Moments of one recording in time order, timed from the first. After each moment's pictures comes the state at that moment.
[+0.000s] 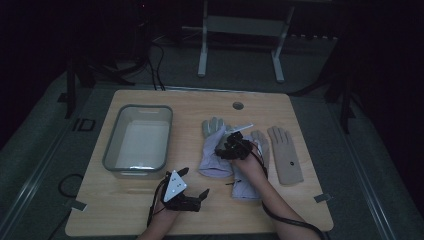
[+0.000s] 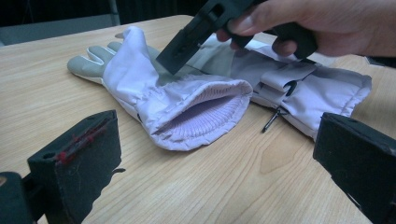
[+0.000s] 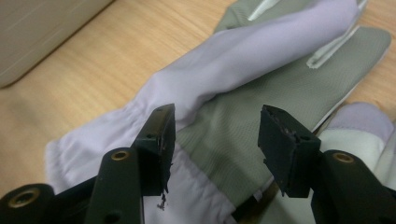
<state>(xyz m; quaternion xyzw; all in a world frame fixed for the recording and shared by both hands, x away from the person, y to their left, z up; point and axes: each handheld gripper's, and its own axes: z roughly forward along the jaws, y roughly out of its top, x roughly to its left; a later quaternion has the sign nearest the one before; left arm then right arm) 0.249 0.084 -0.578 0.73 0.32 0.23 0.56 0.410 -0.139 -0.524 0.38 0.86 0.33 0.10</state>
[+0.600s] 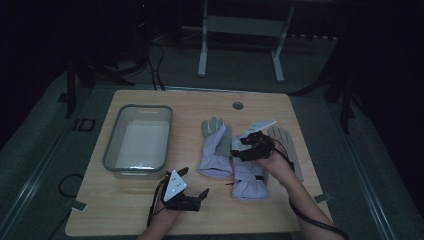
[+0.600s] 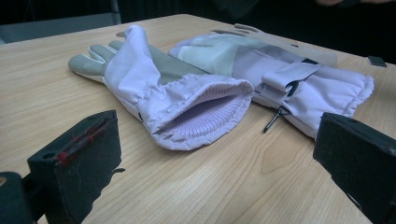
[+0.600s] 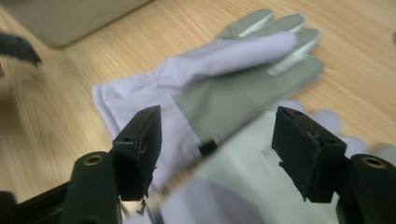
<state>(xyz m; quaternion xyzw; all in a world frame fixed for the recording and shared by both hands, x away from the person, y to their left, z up) 0.250 0.084 -0.578 0.73 0.32 0.22 0.56 0.390 -0.195 -0.473 0.29 0.89 0.35 0.11</state>
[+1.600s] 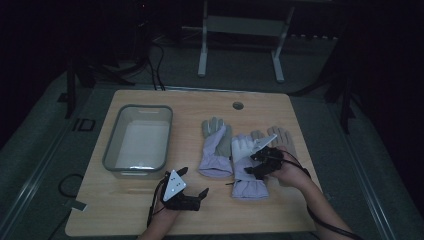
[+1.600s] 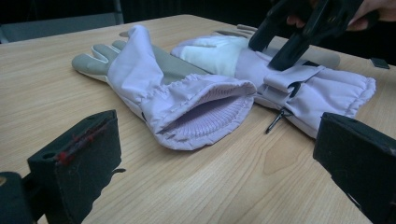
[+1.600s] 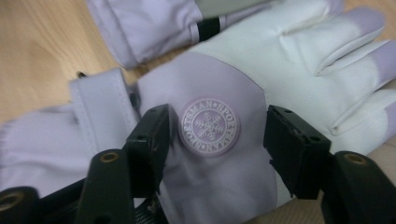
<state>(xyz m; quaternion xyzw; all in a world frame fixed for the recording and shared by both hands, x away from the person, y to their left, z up) 0.250 0.085 -0.578 0.73 0.33 0.23 0.56 0.380 -0.227 -0.516 0.21 0.94 0.24 0.10</state>
